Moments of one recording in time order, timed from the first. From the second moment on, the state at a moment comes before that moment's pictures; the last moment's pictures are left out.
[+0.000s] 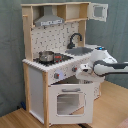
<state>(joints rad) -0.64 -1.11 1.39 -2.46 1.17 2.08 -1.63</state>
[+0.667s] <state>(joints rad) -0.65 -1.11 1.41 -2.50 1.28 2.00 -1.72</state>
